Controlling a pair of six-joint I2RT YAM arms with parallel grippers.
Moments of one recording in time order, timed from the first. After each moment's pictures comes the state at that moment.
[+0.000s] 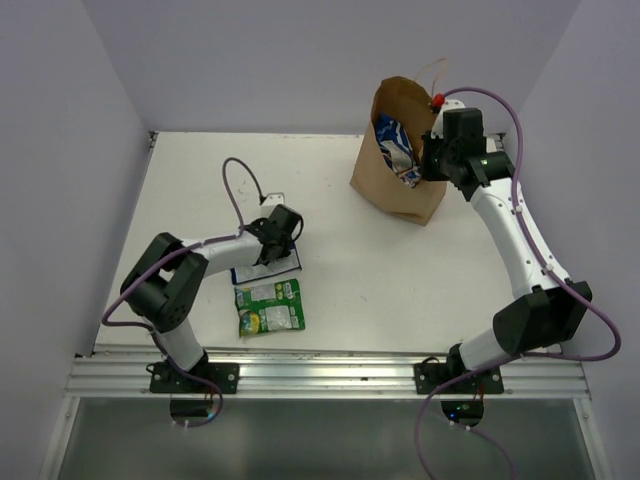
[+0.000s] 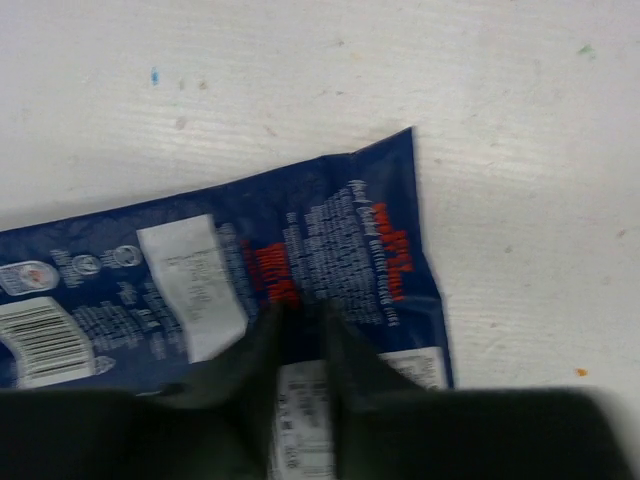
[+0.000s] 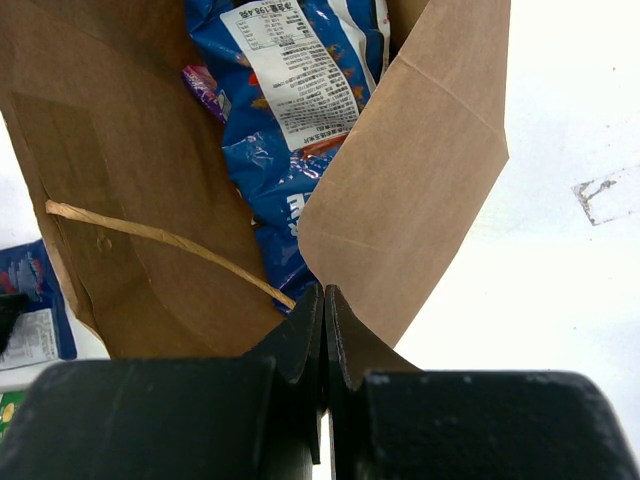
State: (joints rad) left arm -0.60 1.73 0.93 -0.22 -0.43 -0.59; right arm 0.22 1.51 1.60 -0.75 0.08 0.14
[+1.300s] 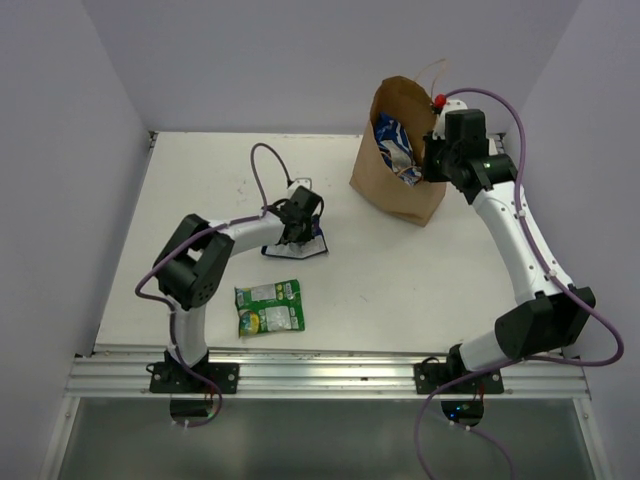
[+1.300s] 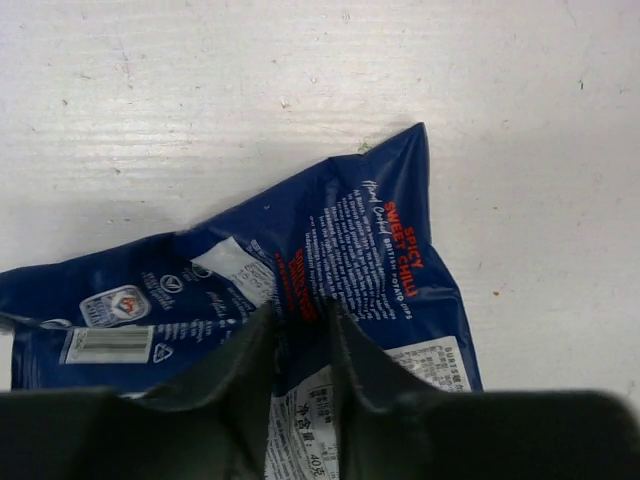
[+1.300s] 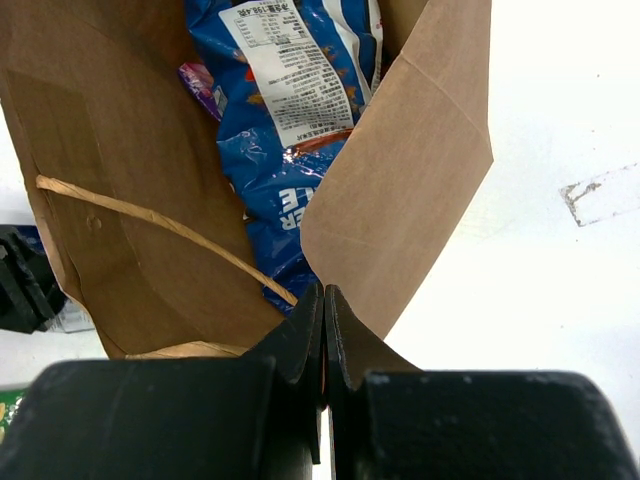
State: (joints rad) left arm -0.62 1.97 1.21 -0.28 -0.30 -0.55; right arm 0.22 1.48 1.59 -0.75 0.09 0.12
